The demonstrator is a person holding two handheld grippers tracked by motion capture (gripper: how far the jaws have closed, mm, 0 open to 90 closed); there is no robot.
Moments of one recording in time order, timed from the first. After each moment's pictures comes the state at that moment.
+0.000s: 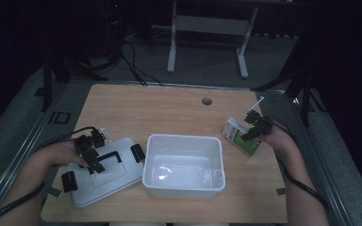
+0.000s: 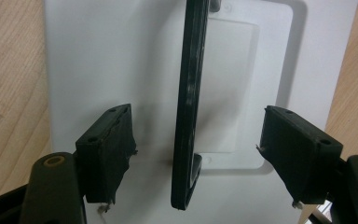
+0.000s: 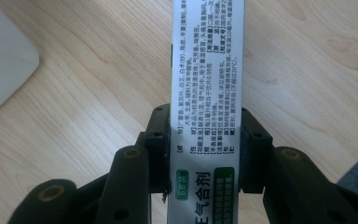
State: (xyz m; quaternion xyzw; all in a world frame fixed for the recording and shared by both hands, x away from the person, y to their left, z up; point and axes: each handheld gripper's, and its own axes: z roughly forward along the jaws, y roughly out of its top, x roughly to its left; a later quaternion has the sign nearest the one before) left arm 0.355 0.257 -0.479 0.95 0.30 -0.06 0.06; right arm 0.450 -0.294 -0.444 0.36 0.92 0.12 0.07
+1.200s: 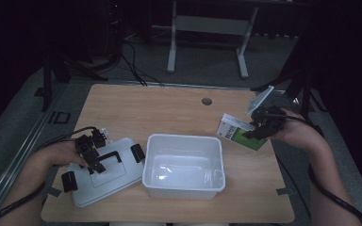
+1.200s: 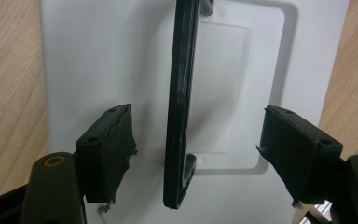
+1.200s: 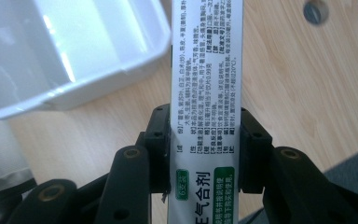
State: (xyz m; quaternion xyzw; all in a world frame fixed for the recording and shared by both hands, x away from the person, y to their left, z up) left arm 0.353 0.253 -0.476 0.95 0.30 -0.06 0.06; right arm 0.373 -0.256 -0.323 0.18 0.97 0.16 0.10
